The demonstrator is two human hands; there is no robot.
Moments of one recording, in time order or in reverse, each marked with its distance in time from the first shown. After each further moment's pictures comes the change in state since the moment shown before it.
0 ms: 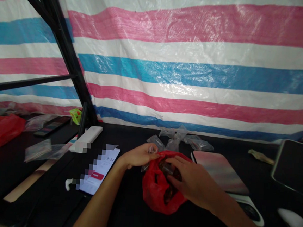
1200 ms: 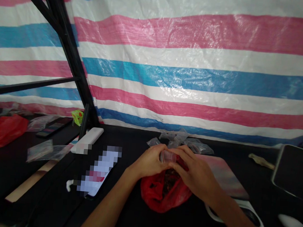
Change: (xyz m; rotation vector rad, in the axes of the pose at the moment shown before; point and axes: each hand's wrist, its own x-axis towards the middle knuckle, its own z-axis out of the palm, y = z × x) left_hand 0.009 0.011 0.034 0.379 0.206 0.392; right_hand 0.010 0.010 -0.004 0.081 0.266 -0.061
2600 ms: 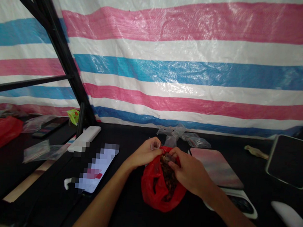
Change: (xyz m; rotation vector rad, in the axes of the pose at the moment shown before) left_hand 0.006 -0.006 -0.004 -0.466 -0.005 -0.249; right_hand -0.004 -0.002 0.012 0.033 -0.160 0.344
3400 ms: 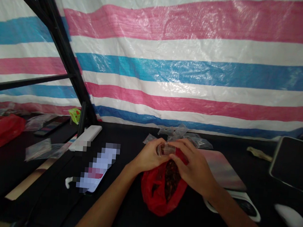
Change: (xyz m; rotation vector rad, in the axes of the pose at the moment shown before) left_hand -0.004 -0.005 0.011 0.192 0.036 0.238; right_hand 0.004 0.002 -0.010 0.118 0.293 -0.361
